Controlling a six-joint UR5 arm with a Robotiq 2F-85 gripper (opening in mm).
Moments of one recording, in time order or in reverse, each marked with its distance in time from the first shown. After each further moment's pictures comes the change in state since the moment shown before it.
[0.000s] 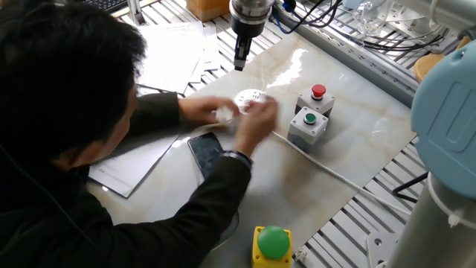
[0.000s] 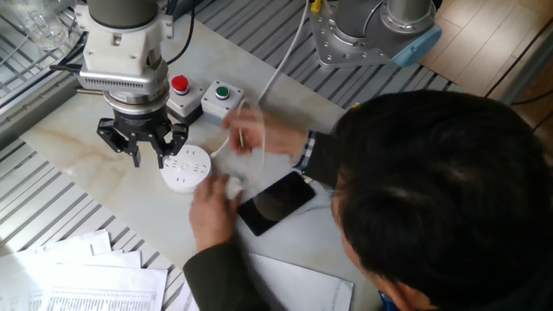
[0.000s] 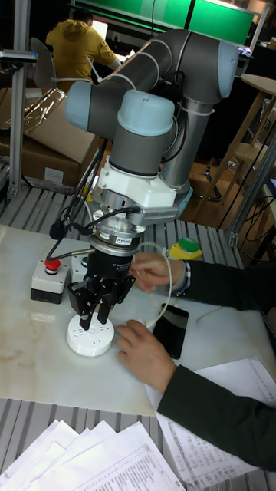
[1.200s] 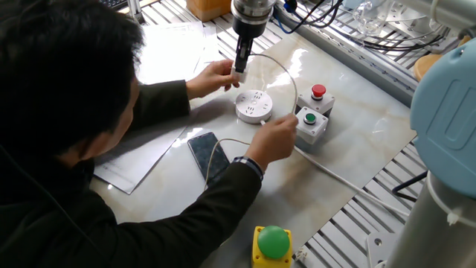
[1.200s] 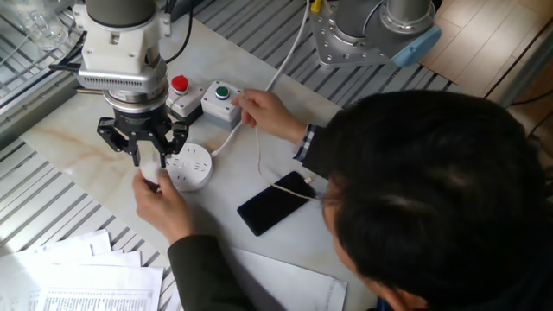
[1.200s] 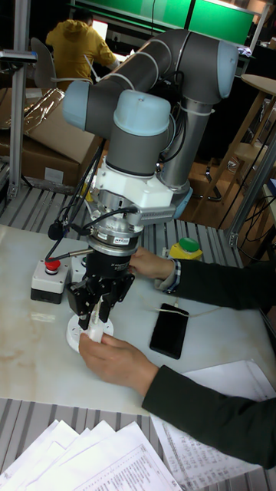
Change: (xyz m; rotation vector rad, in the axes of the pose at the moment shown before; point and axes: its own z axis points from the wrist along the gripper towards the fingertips) arm 0.003 0.001 0.002 -0.014 -0.001 -0.005
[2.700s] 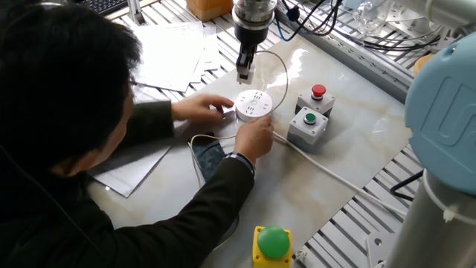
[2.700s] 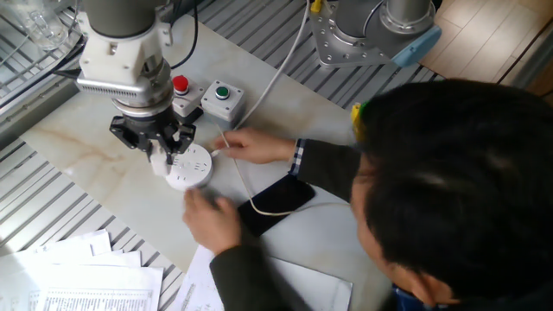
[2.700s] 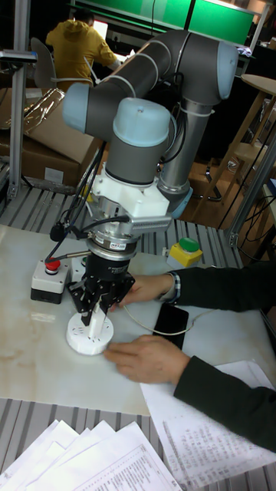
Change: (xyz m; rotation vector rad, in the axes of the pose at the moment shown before) arm 0.020 0.019 0.011 -0.055 0.085 0.128
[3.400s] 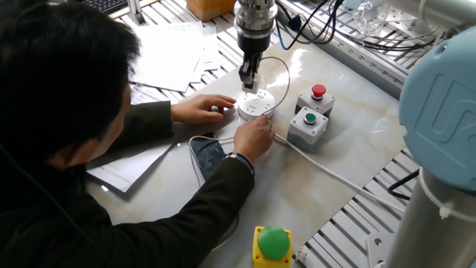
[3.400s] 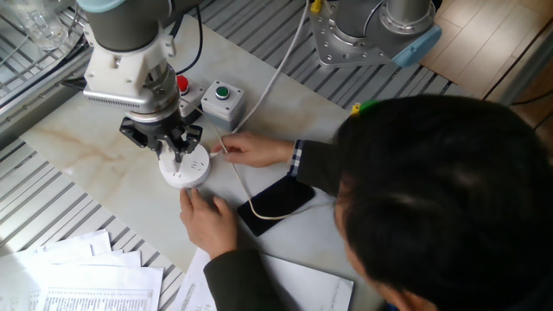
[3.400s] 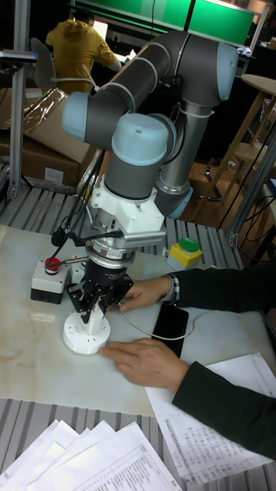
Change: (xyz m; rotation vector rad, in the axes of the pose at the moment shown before) arm 0.018 0.008 0.018 -0.024 0.064 0.043
